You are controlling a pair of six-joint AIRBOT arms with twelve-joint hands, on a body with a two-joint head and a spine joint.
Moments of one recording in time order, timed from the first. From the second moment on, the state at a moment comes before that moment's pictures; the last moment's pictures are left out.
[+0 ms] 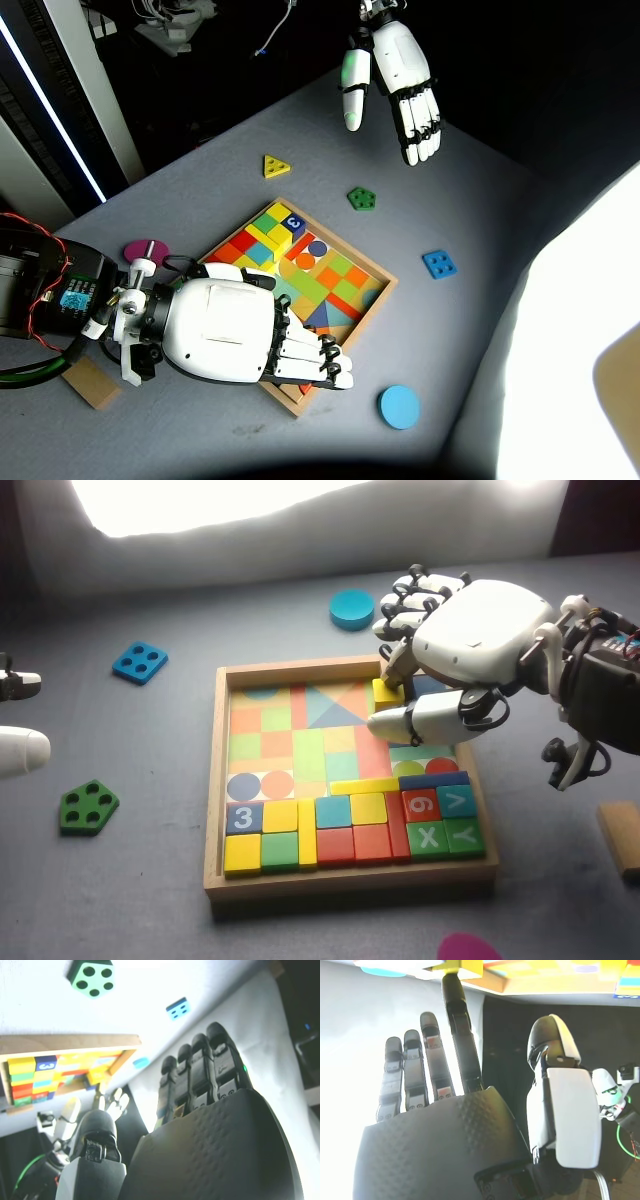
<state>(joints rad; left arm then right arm) 0.95 -0.52 0.89 -0.39 -0.37 0.85 -0.45 -1.29 1.30 0.46 0.34 -1.61</state>
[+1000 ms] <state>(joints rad) 0.95 -0.52 0.89 -0.39 -0.37 0.85 -0.36 -1.25 1.31 0.47 0.26 -1.63</state>
